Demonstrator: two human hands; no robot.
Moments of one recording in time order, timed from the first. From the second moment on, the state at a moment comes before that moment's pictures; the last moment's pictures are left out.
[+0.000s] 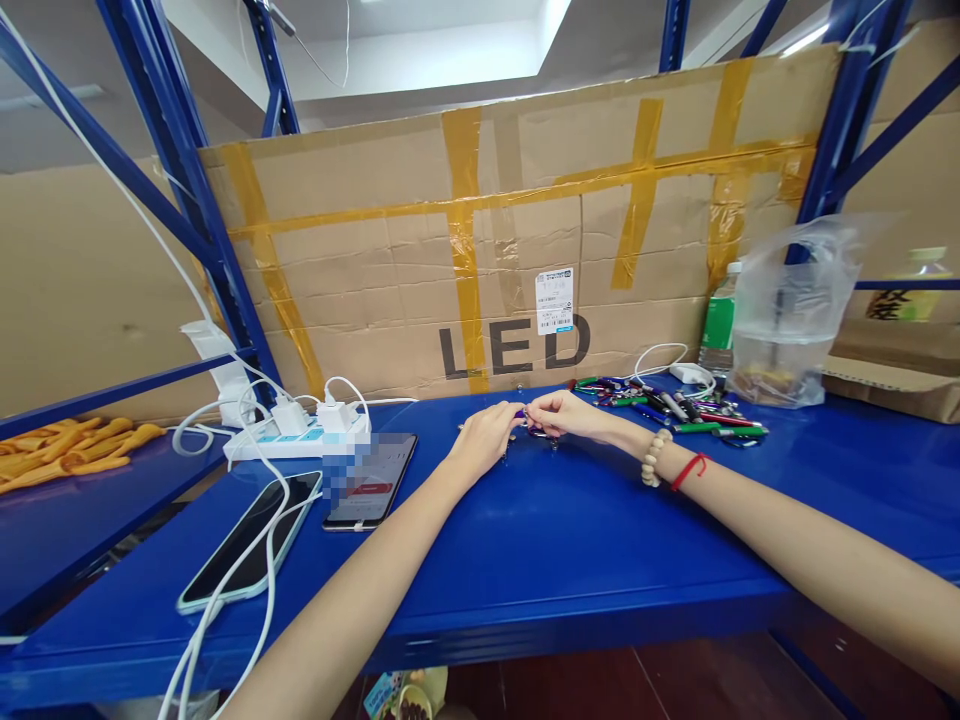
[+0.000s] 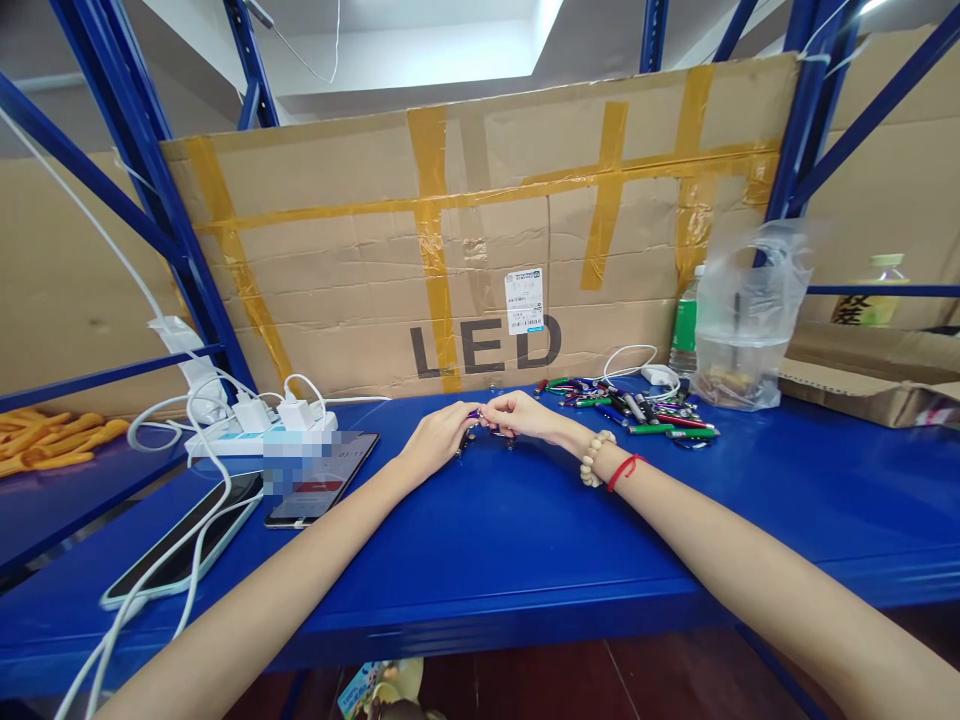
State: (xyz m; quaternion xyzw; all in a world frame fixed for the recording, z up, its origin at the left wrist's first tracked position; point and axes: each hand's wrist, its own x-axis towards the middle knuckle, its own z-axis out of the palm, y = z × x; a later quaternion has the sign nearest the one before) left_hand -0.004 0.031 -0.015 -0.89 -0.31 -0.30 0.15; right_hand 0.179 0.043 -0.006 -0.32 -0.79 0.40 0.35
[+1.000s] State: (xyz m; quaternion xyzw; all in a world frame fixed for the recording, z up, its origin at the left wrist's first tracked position) left_hand 0.001 0.033 -0.013 -0.86 -0.37 -0.35 0.03; right_hand 0.184 0.050 0.005 -0.34 -0.81 0.12 0.47
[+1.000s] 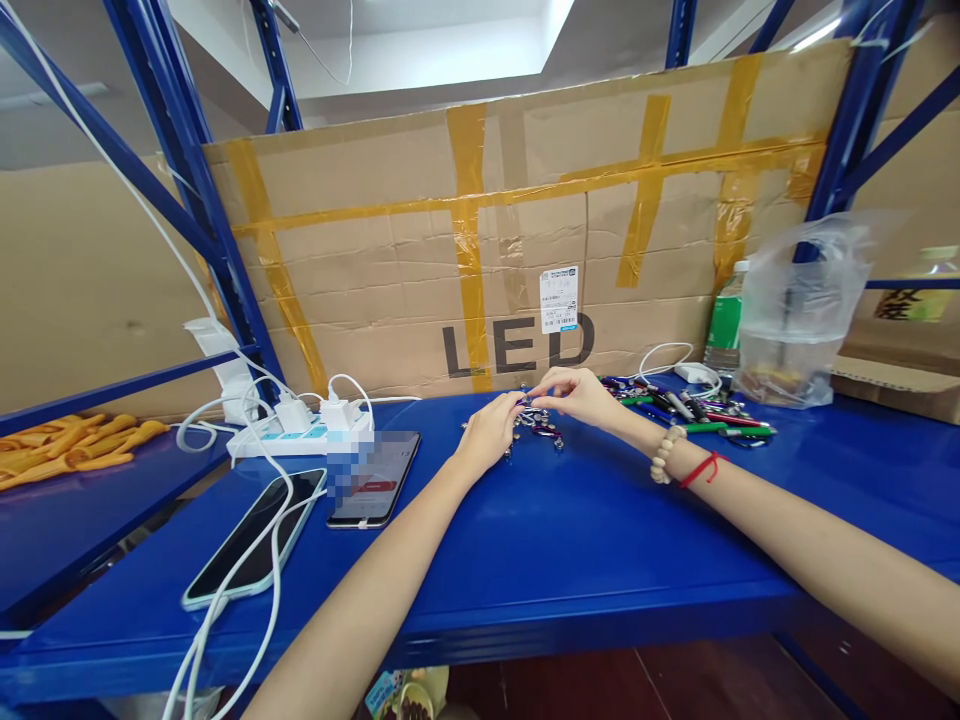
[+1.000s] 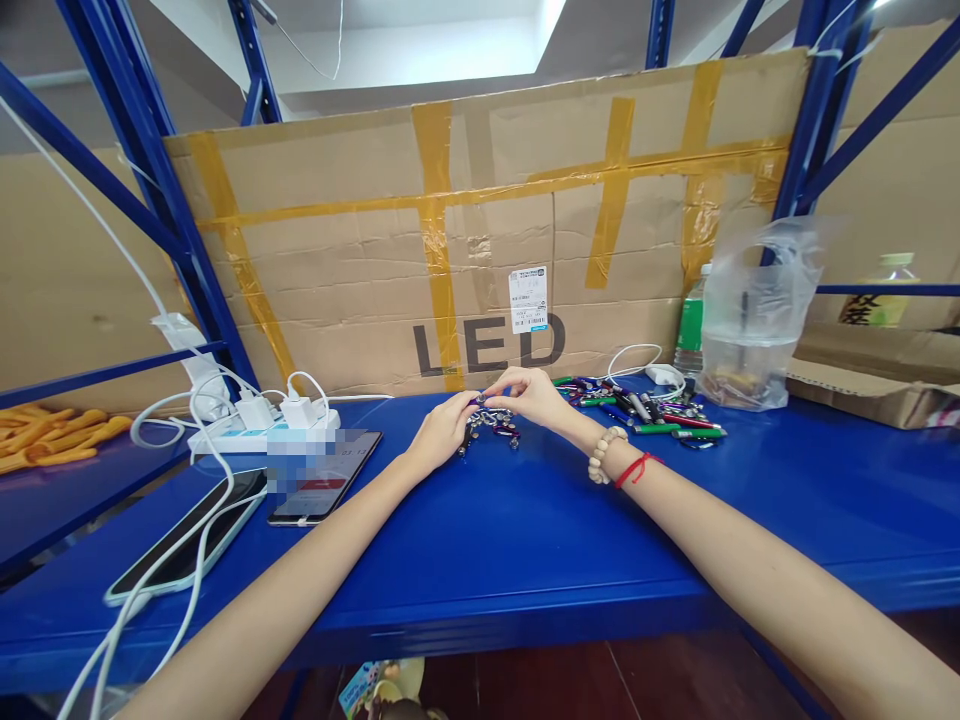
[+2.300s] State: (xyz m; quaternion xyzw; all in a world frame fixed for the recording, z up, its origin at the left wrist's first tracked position) left_hand -0.004 0.032 -0.019 -0.89 -0.35 -0.27 0.06; right_hand 0.176 0.037 0.000 -0.36 -0.81 0.25 0.38
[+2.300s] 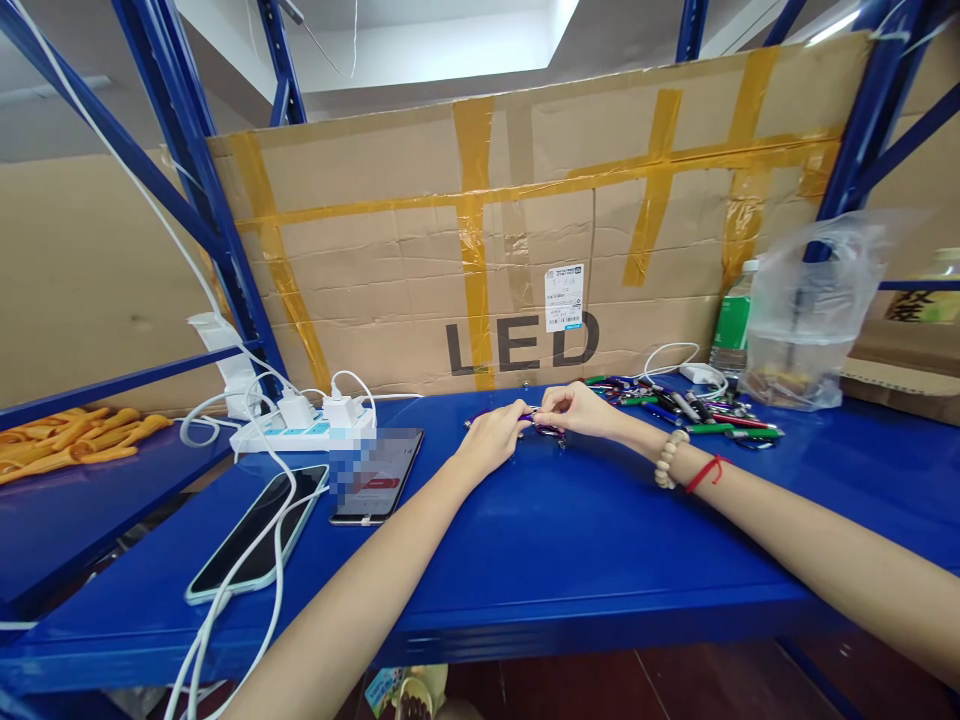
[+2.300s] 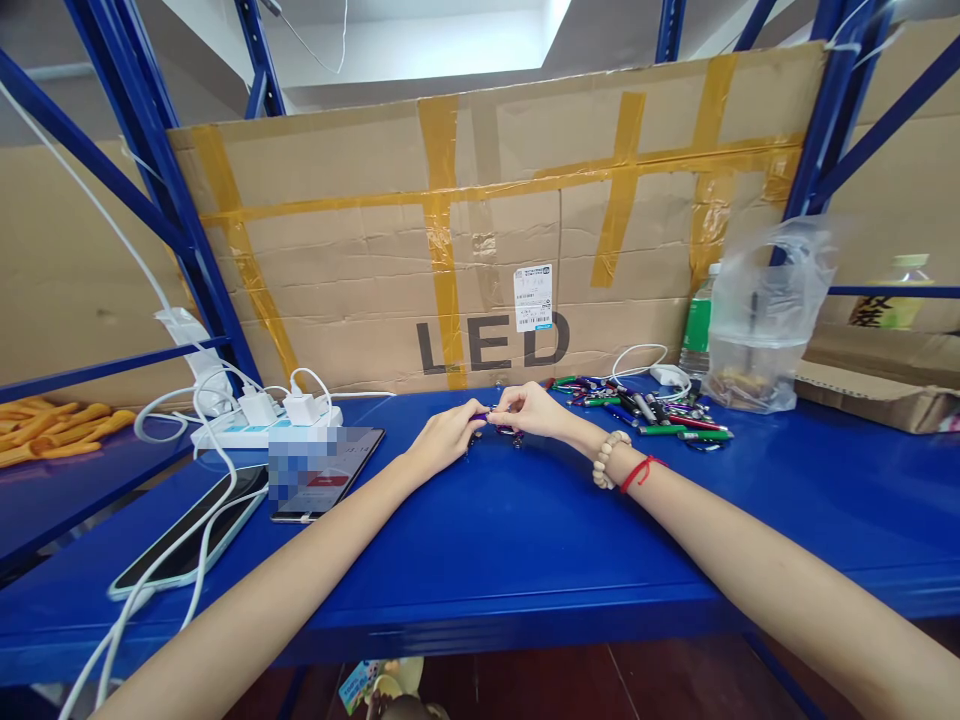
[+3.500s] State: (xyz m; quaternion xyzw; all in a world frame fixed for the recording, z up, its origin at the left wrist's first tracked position) left_hand 0.002 0.032 -0.014 -0.86 -0.40 -0.32 -0.01; right_hand 0.173 0.043 -0.005 -0.43 -0.75 0.25 0.43
